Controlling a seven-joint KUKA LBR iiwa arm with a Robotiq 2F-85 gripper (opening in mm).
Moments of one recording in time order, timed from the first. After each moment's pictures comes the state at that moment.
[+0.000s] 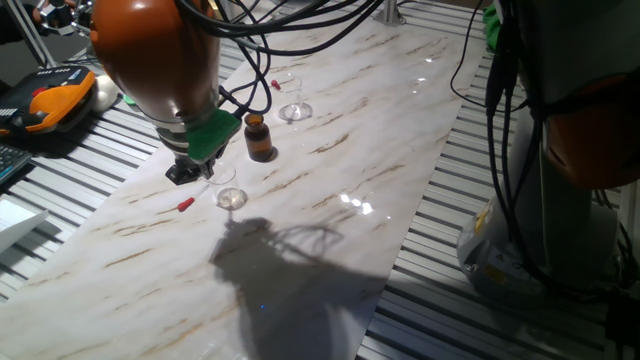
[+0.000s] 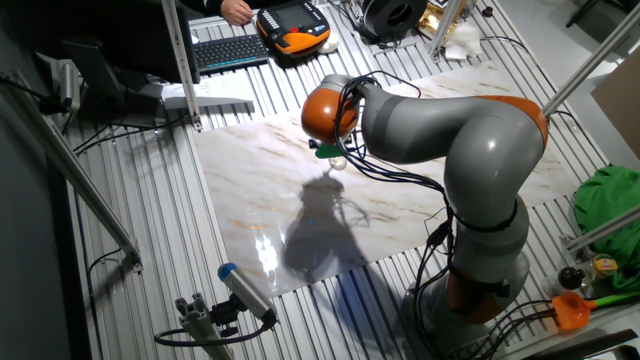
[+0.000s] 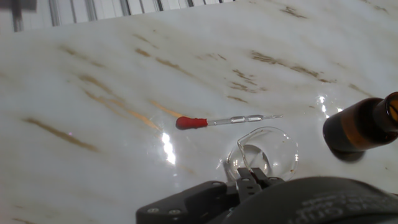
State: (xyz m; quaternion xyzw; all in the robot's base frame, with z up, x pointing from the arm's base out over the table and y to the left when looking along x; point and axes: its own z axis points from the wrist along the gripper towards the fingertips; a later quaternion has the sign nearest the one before) arm 0.539 0.163 0.147 0.11 0.98 -0.11 0.15
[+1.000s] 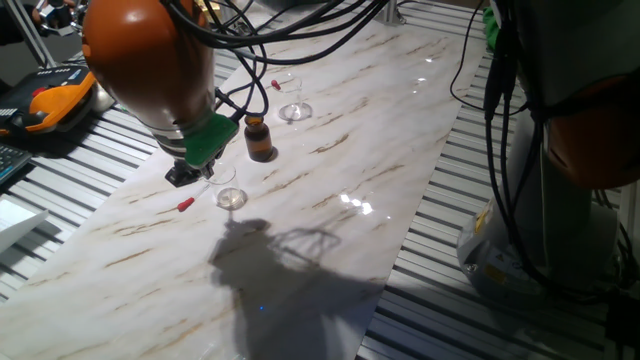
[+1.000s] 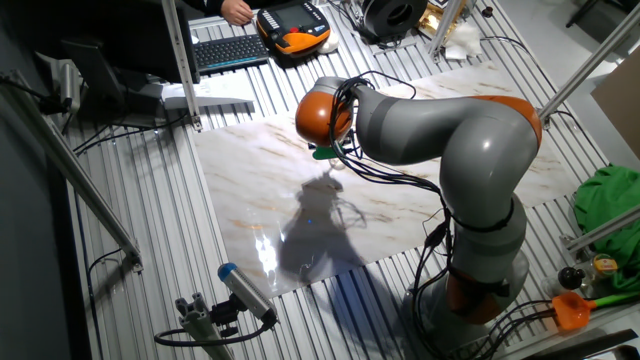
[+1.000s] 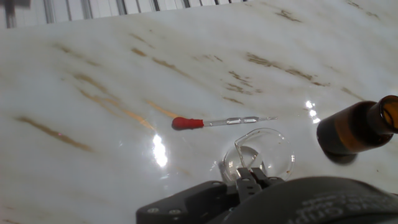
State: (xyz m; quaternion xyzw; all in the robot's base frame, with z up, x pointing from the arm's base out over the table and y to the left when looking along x) arm 0.539 0.163 0.147 0.10 0.97 -0.13 0.15
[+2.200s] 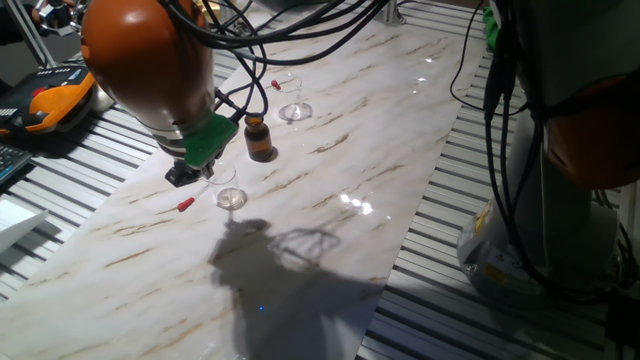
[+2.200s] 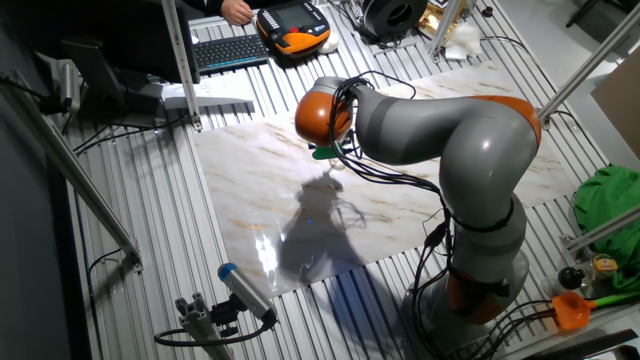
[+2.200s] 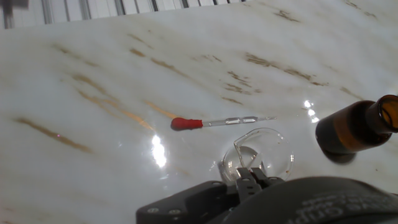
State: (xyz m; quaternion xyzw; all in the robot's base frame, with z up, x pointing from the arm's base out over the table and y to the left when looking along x) arm 0.539 0.163 0.147 0.11 0.97 -0.13 0.15
